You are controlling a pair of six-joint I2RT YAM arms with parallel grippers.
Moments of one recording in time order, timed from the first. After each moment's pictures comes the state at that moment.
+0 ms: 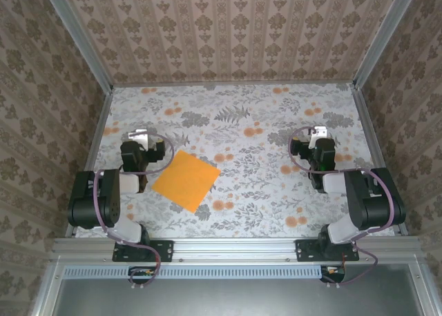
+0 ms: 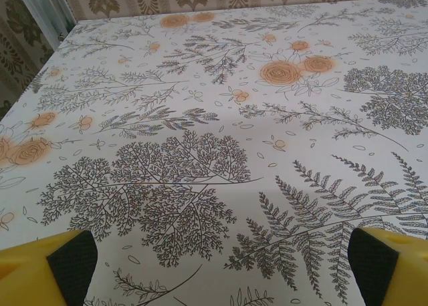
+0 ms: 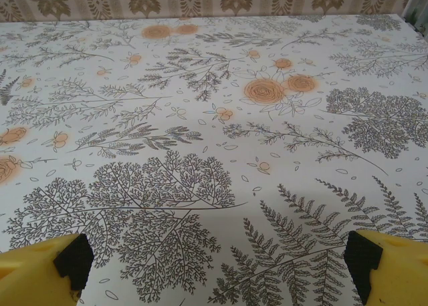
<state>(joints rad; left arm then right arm) -0.01 1.54 0.39 0.76 0.02 0.07 0.02 1.53 0.39 0.75 0.10 0.03</state>
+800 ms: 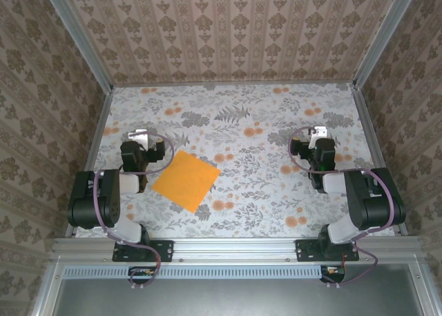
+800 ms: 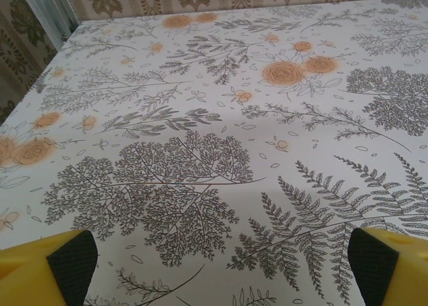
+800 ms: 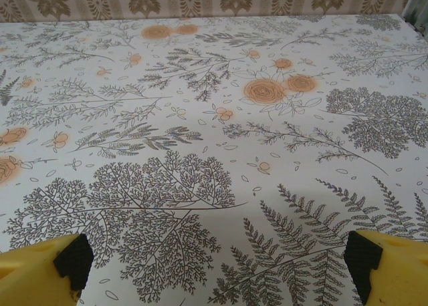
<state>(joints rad) -0.01 1.53 0.39 0.75 0.00 0.07 0.02 1.53 0.39 0.75 0.10 0.03</state>
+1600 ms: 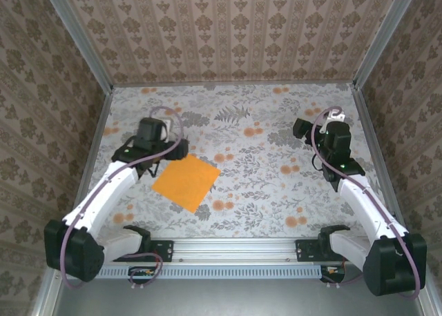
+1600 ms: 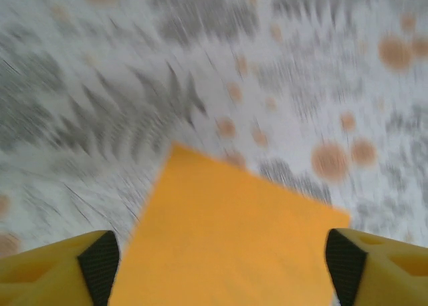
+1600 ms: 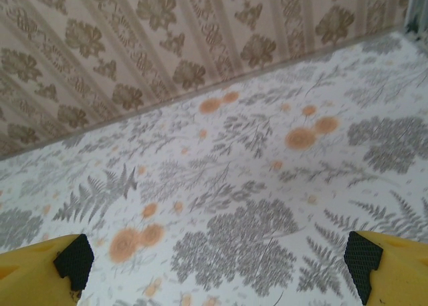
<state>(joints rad) -0.43 1.17 0.92 -0.63 0.00 -0.24 0.07 1.03 0.67 -0.02 0.07 0.37</state>
